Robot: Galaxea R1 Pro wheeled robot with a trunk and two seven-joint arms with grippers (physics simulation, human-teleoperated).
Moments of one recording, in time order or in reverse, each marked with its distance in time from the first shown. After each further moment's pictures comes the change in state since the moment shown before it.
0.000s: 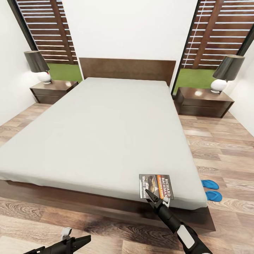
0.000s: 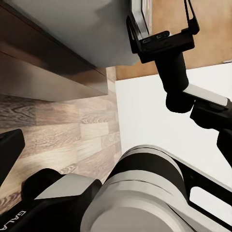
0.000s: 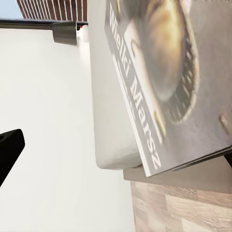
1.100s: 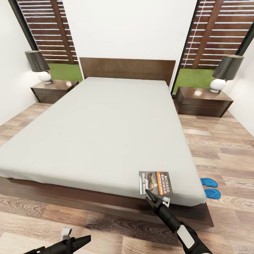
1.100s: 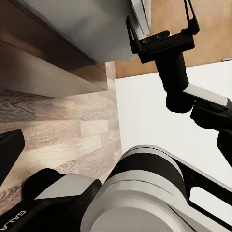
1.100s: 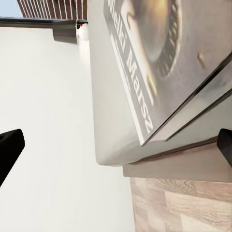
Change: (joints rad) left arm 0.000 0.000 0.000 0.000 0.000 0.000 0.000; right arm 0.000 0.000 0.001 0.000 0.000 0.000 0.000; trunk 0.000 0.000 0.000
